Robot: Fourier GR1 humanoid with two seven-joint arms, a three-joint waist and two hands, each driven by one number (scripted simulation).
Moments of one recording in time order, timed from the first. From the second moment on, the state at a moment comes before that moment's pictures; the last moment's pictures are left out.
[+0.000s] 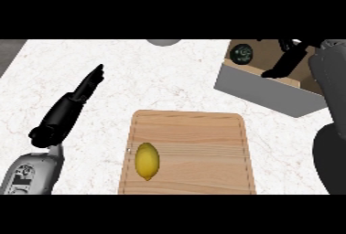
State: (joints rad) left arm -0.24 0.24 -0.01 -1.57 -0.13 -0.22 -0.03; right arm -1.01 -0.48 0.00 -0.77 0.88 0.51 -0.10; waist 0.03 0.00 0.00
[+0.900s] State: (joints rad) left arm -0.24 0.25 0.02 -1.54 -0.12 -0.23 -0.06; right arm -1.12 -0.45 -0.52 -0.47 0.40 0.49 -0.25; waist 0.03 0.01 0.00
